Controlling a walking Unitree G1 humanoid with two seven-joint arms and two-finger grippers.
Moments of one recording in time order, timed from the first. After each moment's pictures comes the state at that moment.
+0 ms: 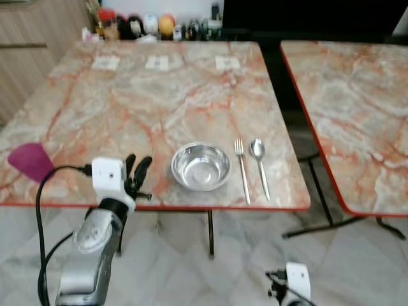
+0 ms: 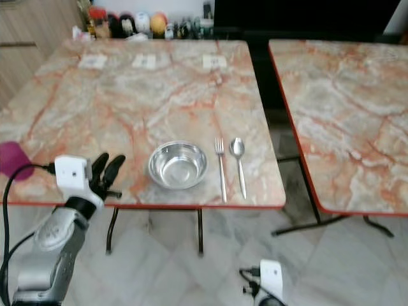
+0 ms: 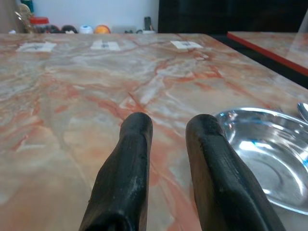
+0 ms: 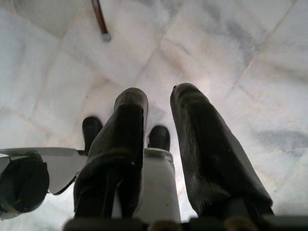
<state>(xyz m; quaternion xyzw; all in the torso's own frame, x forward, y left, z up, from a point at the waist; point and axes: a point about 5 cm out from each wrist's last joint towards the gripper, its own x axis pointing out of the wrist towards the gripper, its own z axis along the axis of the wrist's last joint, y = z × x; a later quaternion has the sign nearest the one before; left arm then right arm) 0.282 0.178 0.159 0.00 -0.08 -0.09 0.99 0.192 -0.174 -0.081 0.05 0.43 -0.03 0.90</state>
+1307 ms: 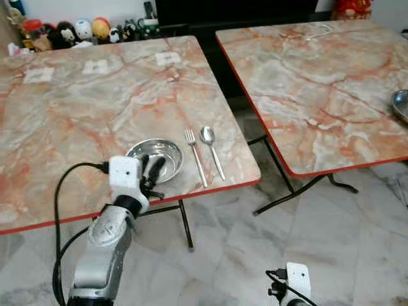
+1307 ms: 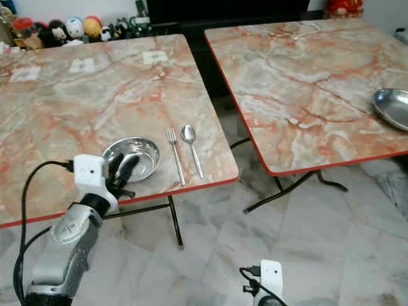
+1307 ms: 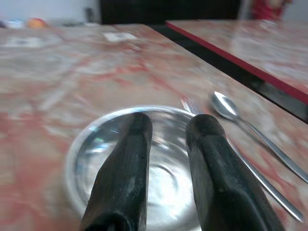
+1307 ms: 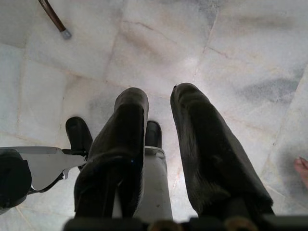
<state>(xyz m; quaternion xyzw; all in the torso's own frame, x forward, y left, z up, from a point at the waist) 0.298 0.172 0.163 -0.01 -0.07 -0.06 1.00 0.193 -0.173 -0.080 0.06 0.43 -0.05 0.90</state>
